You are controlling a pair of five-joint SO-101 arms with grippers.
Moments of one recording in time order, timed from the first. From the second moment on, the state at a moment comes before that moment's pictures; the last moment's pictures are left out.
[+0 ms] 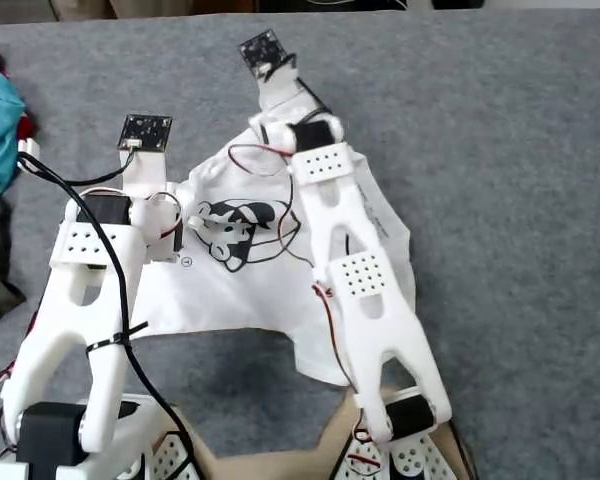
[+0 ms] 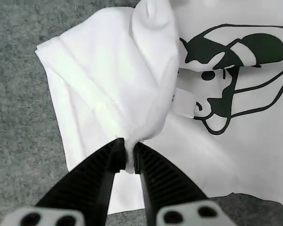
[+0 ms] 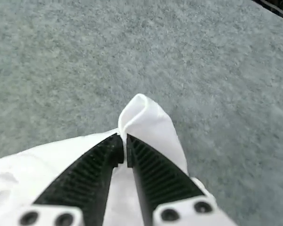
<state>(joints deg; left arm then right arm) -1.0 -21.4 33.8 64.9 -10.2 -20.2 80.8 -92.3 65.2 4.6</state>
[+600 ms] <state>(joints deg) -10.5 -25.8 32.4 64.2 -24.3 -15.6 61.0 -92.3 99.3 4.6</state>
